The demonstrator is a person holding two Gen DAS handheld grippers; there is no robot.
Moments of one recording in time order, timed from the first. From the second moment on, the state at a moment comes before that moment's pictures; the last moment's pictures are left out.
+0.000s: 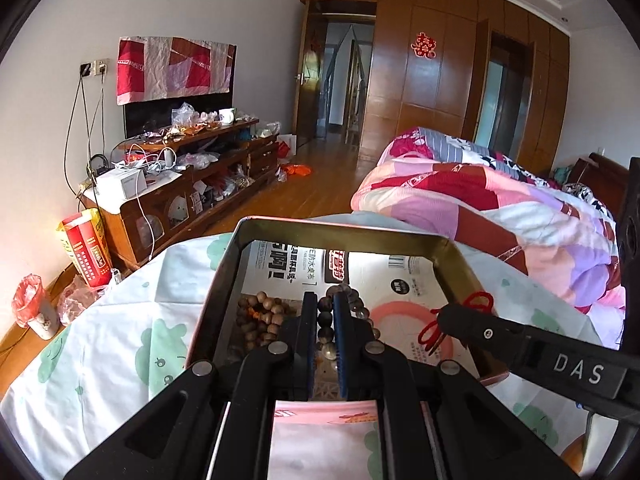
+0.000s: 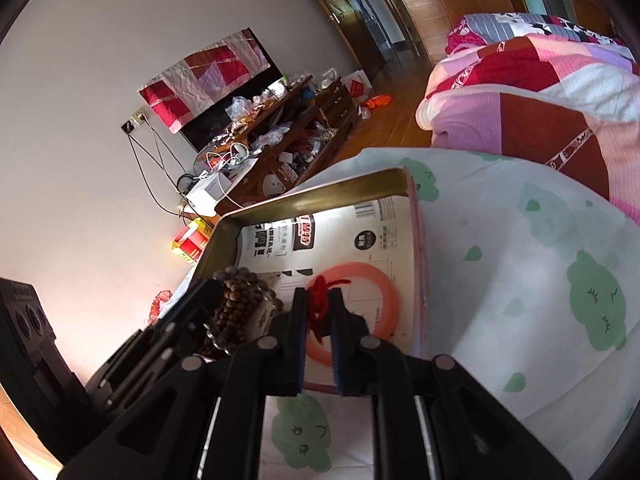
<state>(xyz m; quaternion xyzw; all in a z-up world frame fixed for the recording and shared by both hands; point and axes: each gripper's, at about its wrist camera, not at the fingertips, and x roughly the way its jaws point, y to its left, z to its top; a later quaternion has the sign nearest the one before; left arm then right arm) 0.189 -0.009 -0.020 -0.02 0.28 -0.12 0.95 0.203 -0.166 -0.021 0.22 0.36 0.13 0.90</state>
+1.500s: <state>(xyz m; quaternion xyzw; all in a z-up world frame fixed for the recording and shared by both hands) 0.159 0.002 -0.013 -0.02 0.29 -0.13 0.95 0.139 -0.213 0.010 0.25 0.28 0.09 0.92</state>
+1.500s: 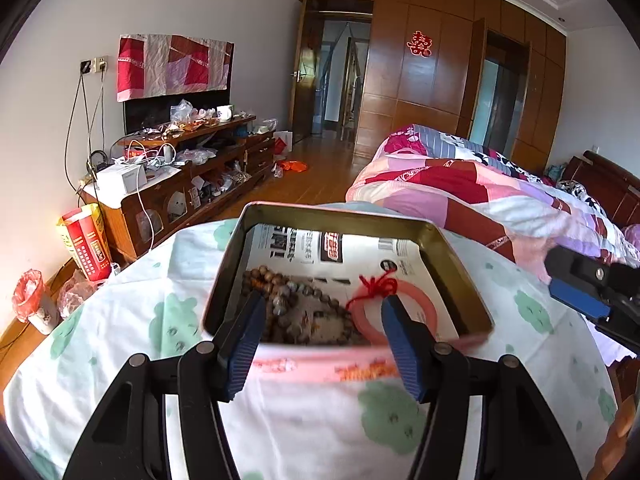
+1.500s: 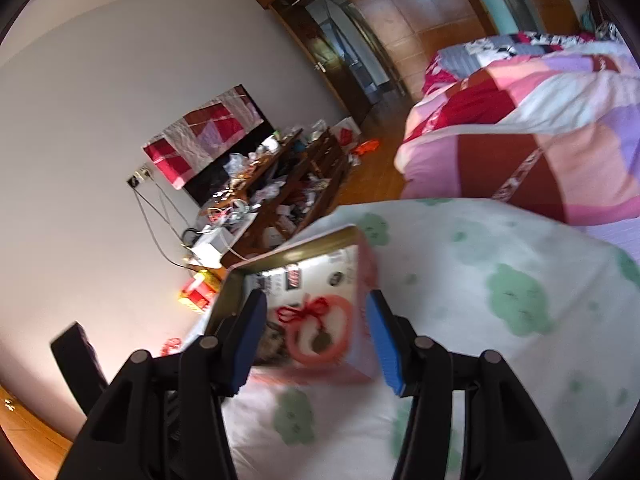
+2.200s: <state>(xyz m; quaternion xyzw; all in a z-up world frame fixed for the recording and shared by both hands) 0.075 0.025 -0.028 -0.03 0.37 -0.17 0.91 0.056 -0.230 -0.027 0.19 0.36 0.06 0.91</state>
